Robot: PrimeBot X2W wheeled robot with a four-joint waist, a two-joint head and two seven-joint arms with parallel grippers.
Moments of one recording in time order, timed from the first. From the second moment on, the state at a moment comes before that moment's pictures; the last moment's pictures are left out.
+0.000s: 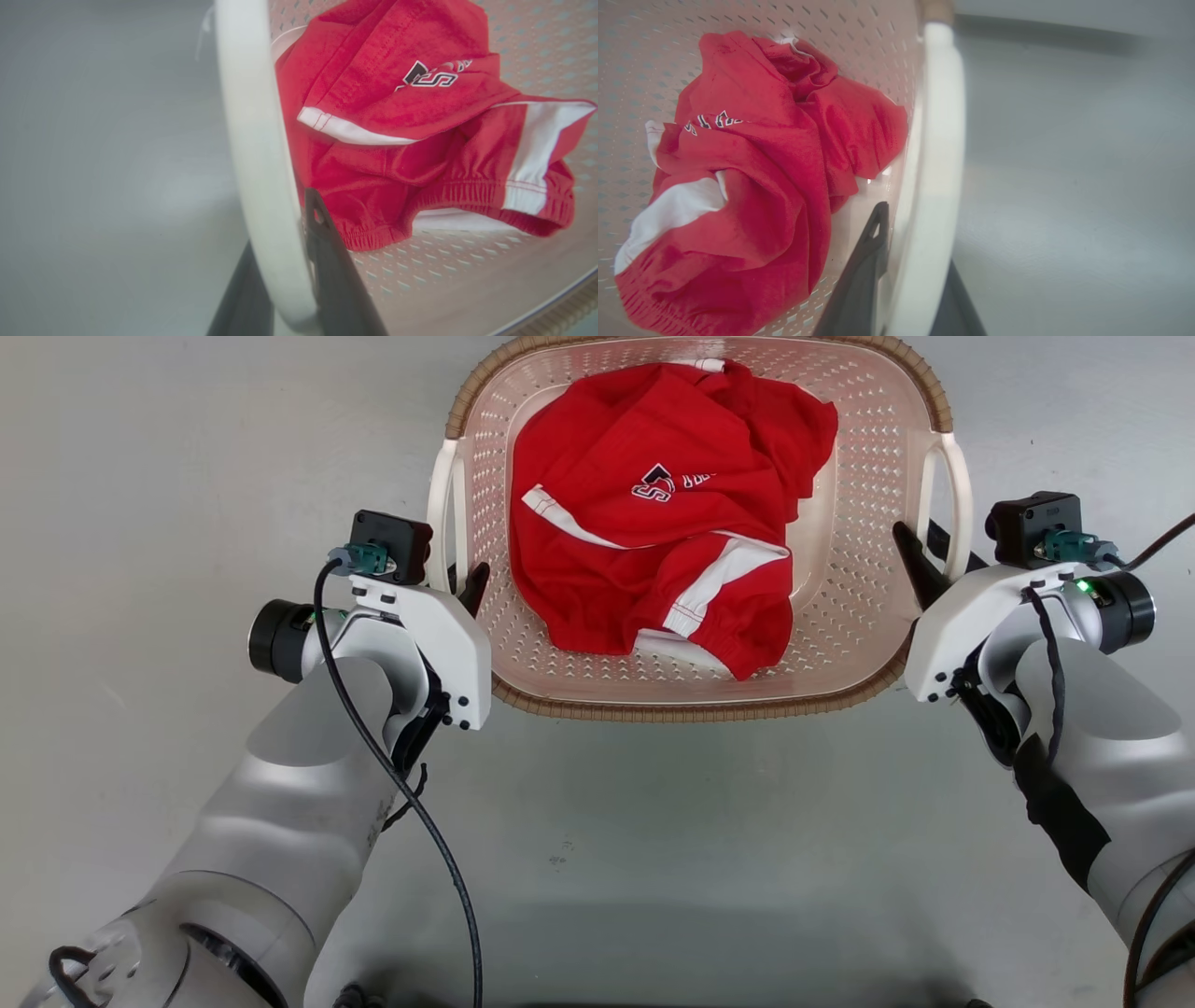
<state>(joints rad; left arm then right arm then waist) -1.07 0.06 -1.02 1.26 -0.93 -0.14 -0.12 -0.97 0.01 0.83 1.18 0.73 0.14 -0.25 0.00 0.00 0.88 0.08</state>
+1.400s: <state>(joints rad) -1.09 0.12 -1.11 1.24 -0.97 -0.14 -0.21 -0.92 -0.04 0.70 1.03 0.55 0.14 -0.26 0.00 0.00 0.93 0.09</state>
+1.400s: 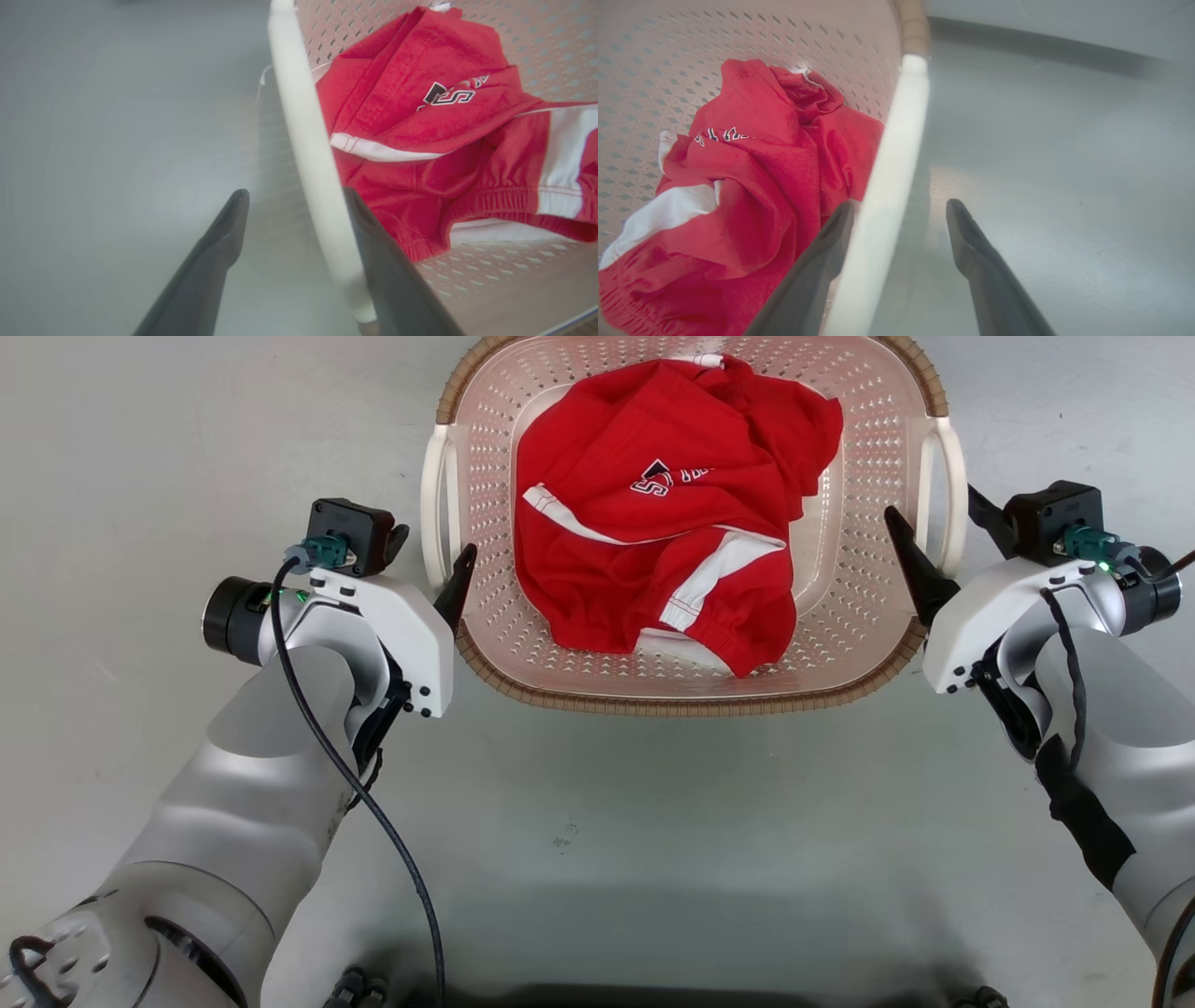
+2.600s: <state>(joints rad) -1.09 0.14 -1.20 1.21 -1.11 -0.14 -0.25 -0.91 -0.06 0.80 1.03 0.61 0.13 -0.26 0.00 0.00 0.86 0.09</state>
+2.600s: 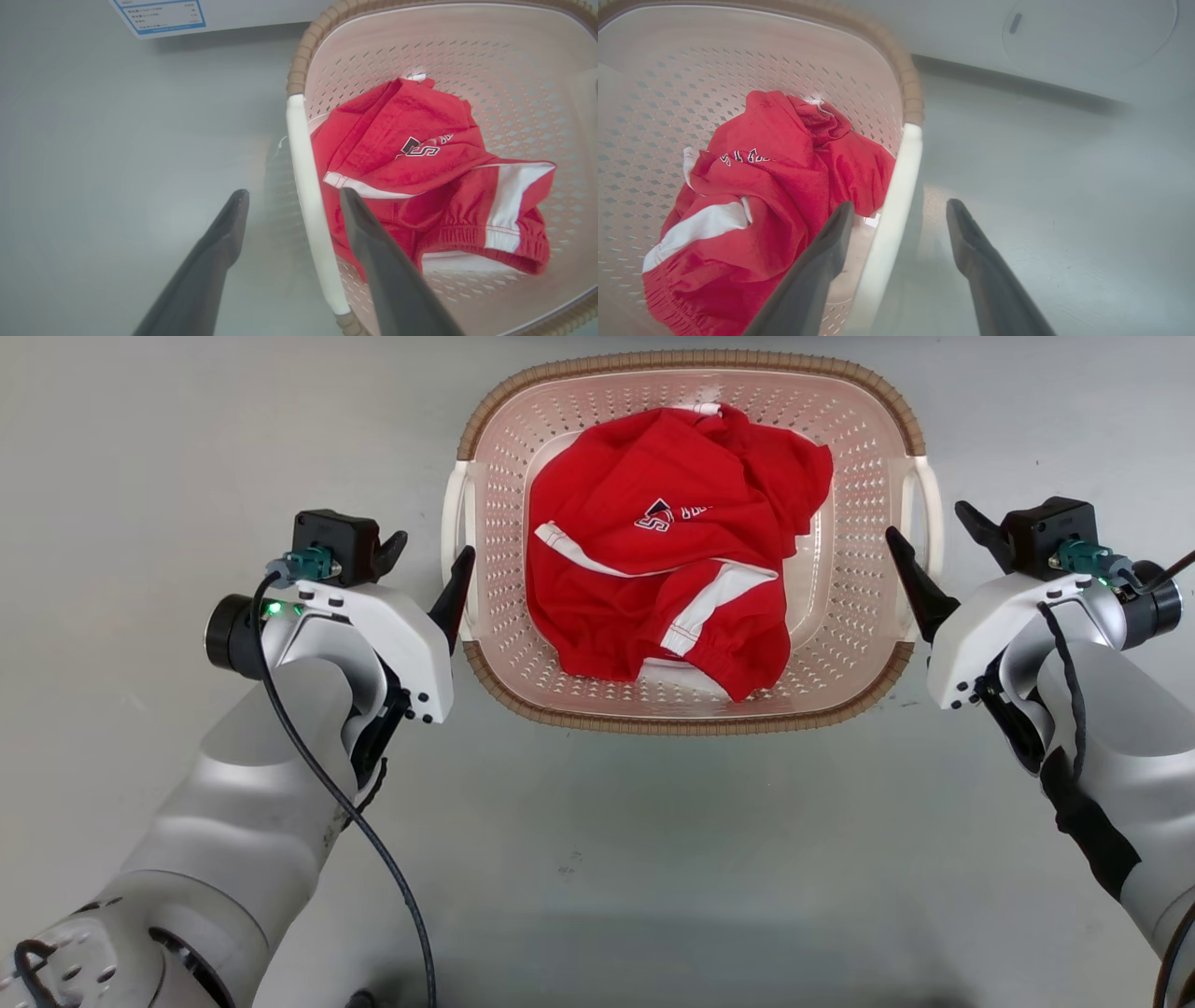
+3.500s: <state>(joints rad) -0.90 0.18 -1.21 1.20 -1.25 -0.14 -0.25 -0.80 -0.05 0.86 1.06 0.72 0.13 -0.26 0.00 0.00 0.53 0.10</state>
